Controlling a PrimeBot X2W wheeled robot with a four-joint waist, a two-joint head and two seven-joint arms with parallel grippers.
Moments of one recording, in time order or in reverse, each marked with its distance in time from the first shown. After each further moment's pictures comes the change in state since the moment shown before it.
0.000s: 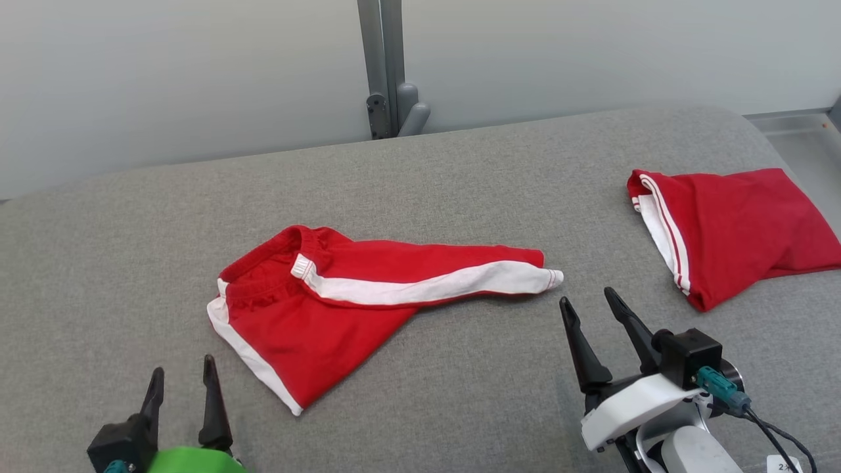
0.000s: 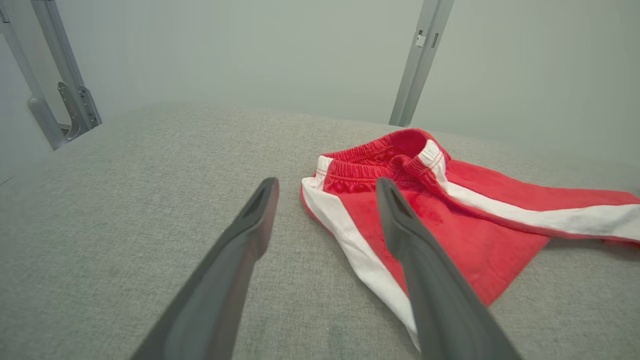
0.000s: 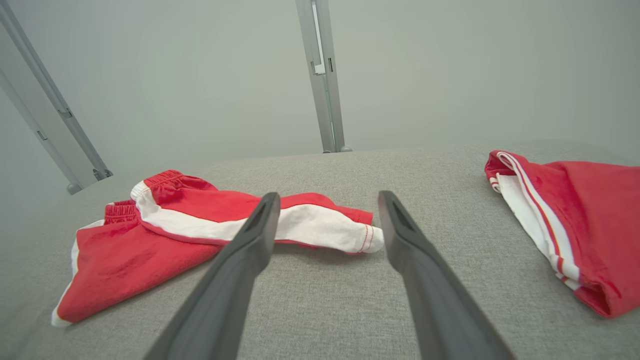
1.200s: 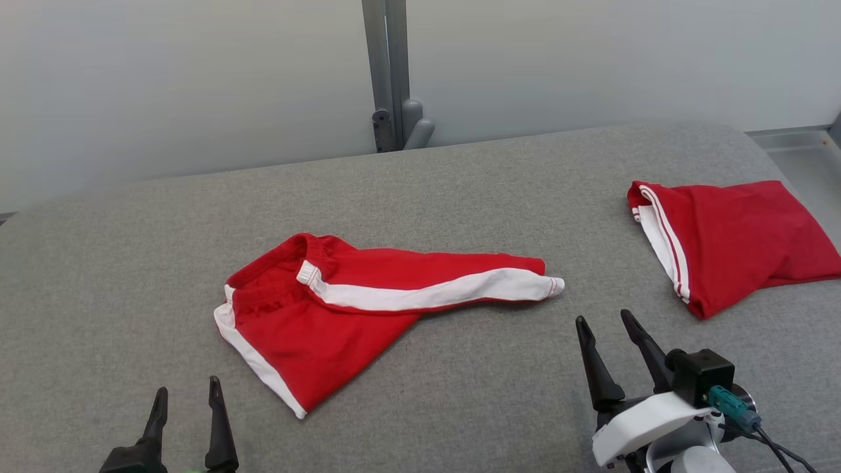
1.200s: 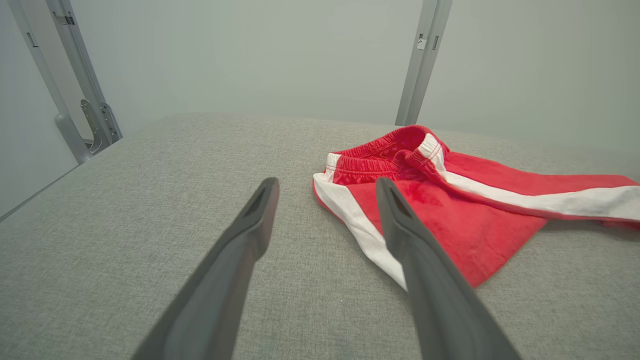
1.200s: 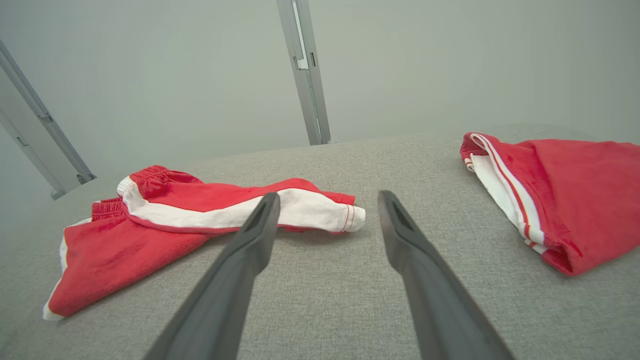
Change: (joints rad) left arm 0.105 0.000 0.003 -0.090 0.052 0.029 0.000; right arm 0.061 0.019 -0.056 0.007 -0.010 0.000 0.000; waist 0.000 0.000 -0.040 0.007
